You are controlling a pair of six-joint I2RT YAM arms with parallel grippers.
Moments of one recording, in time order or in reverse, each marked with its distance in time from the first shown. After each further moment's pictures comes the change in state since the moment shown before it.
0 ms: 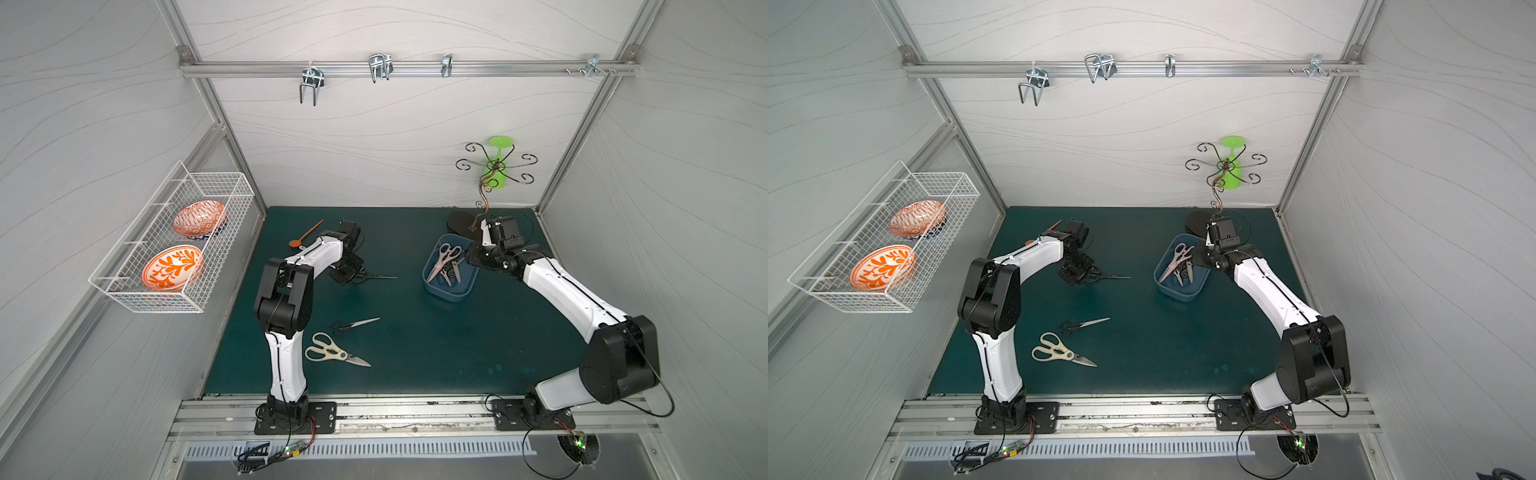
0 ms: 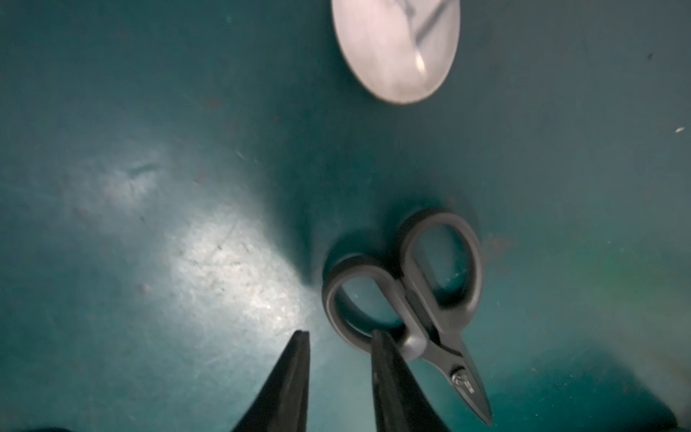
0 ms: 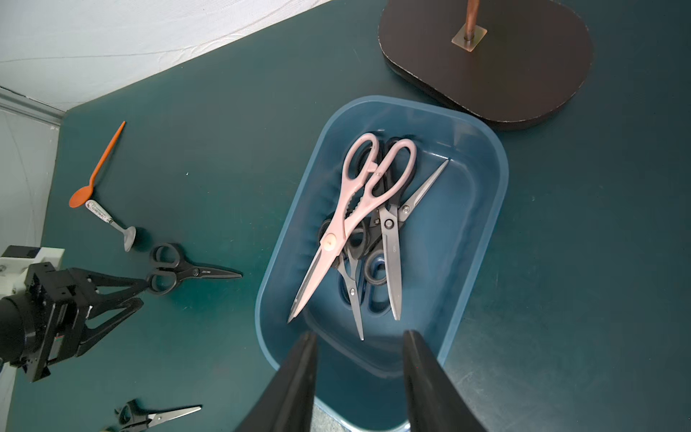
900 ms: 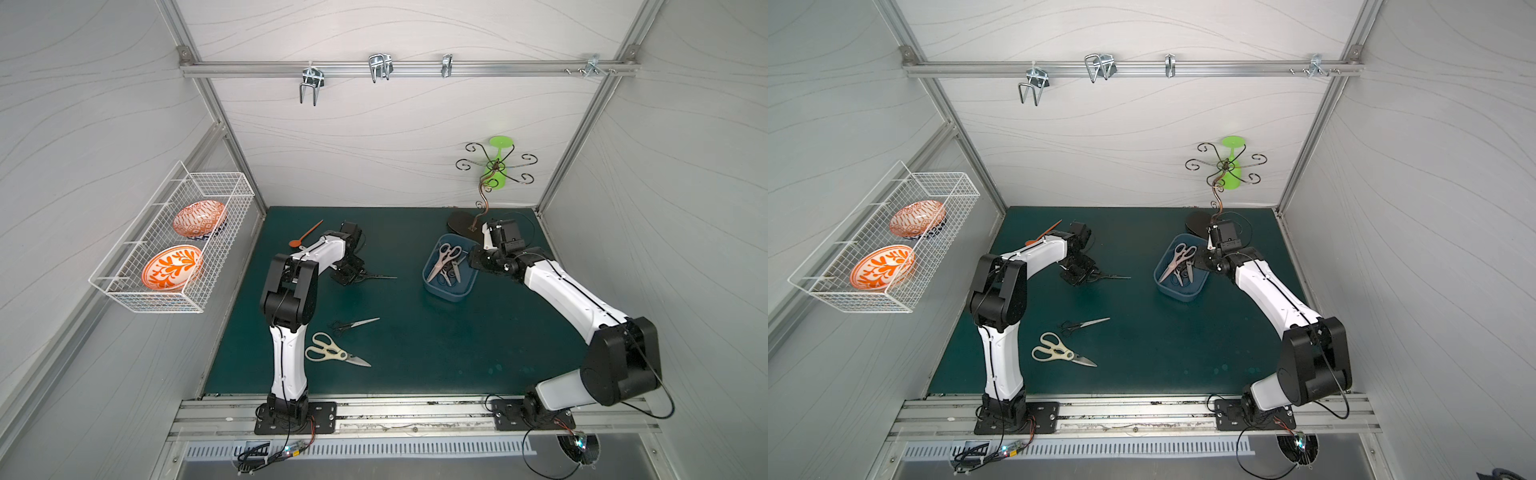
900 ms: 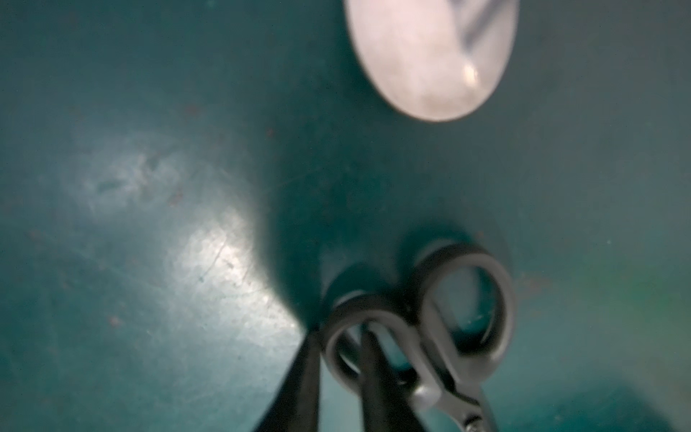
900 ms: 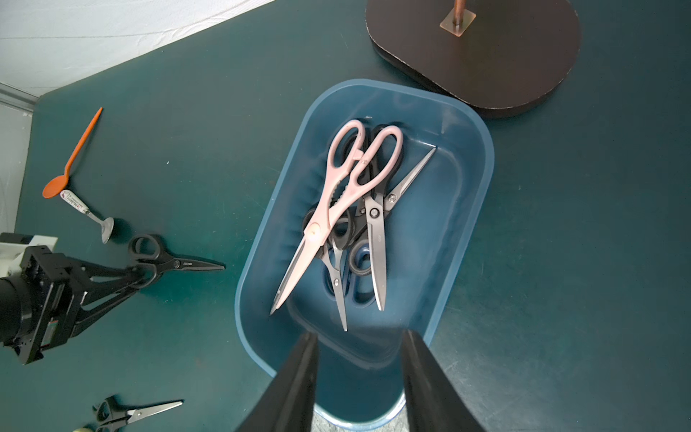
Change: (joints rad) left arm 0.001 0.071 0.040 -0.014 -0.005 -0.013; right arm -0.017 -0.012 -0.035 -0.003 0.005 -0.023
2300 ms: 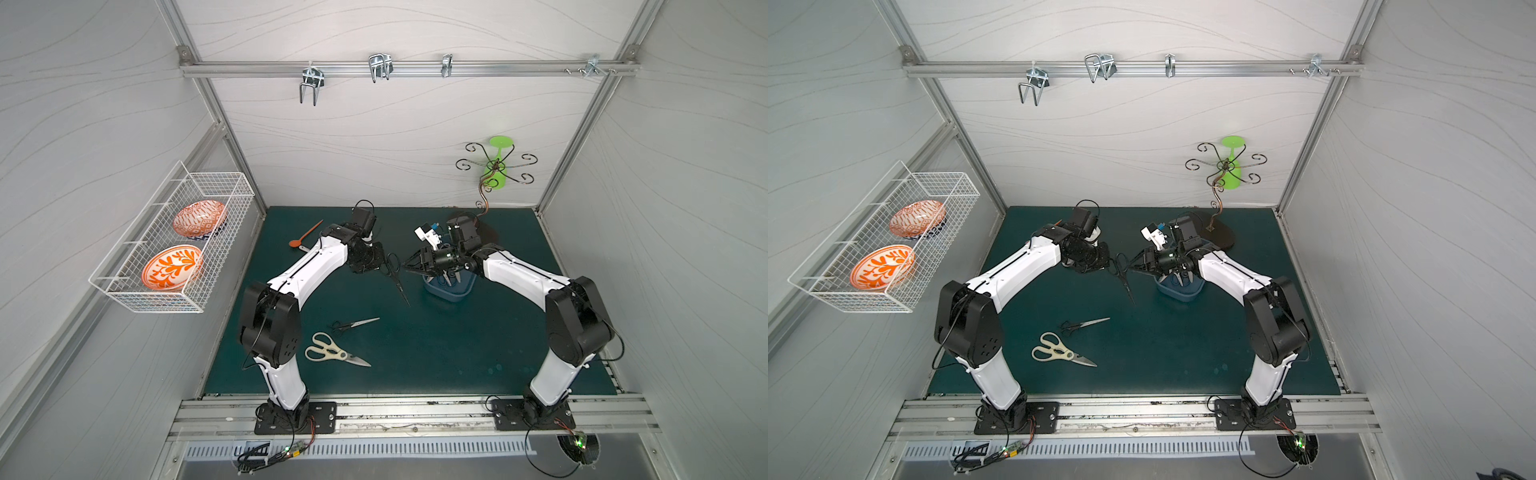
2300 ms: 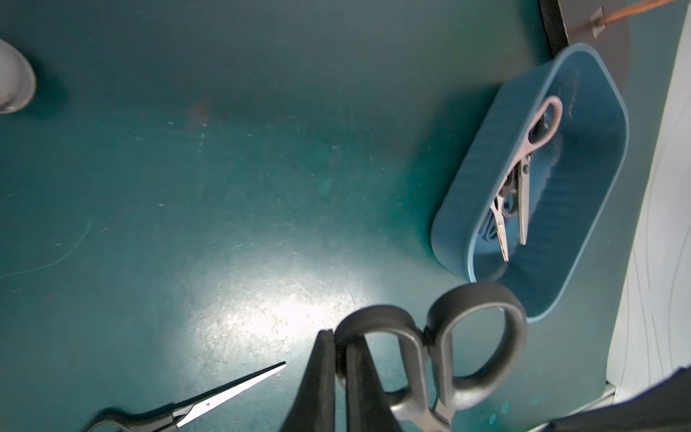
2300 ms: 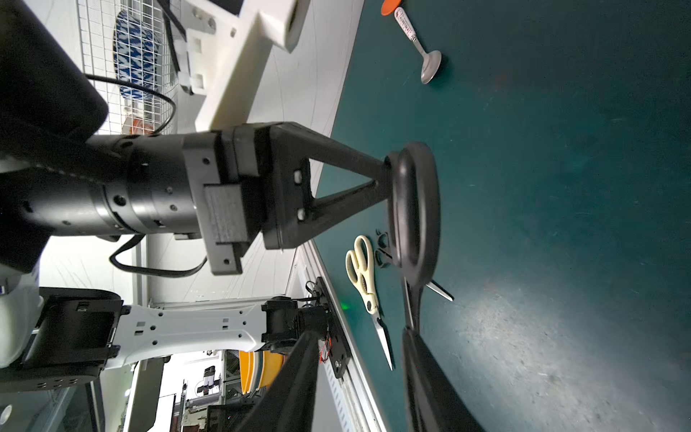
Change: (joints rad) left arm -0.158 -0.311 -0.005 0.007 0.211 0.634; right arm 0.198 0.299 0.117 0.343 -0.891 0.171
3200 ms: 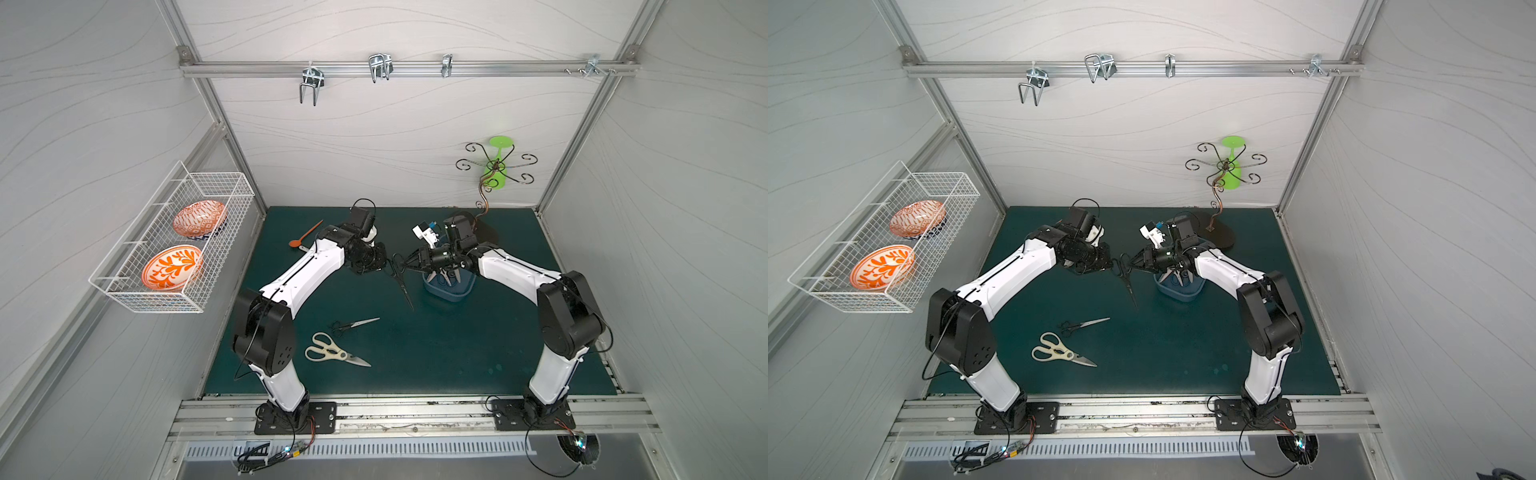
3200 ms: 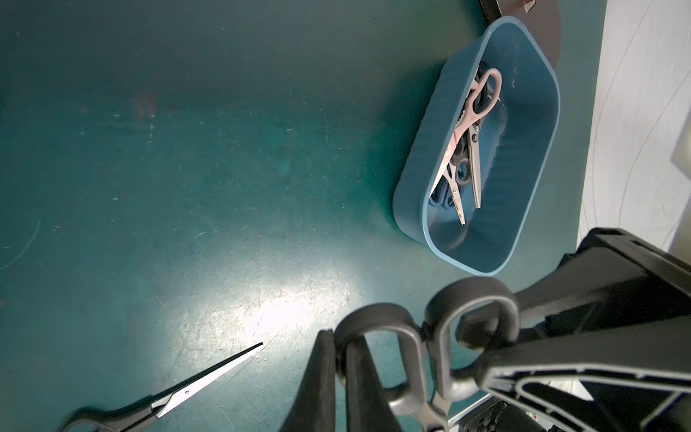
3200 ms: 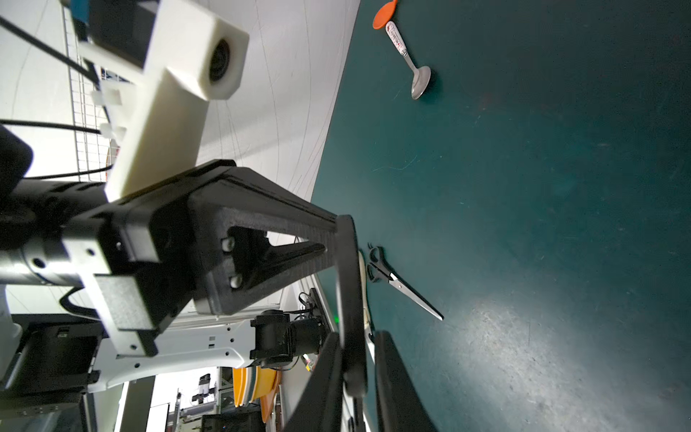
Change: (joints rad) left arm -0.014 -0.062 -0.022 0.008 0.077 0.027; right arm 0.000 0.054 0.032 0.034 0.021 0.006
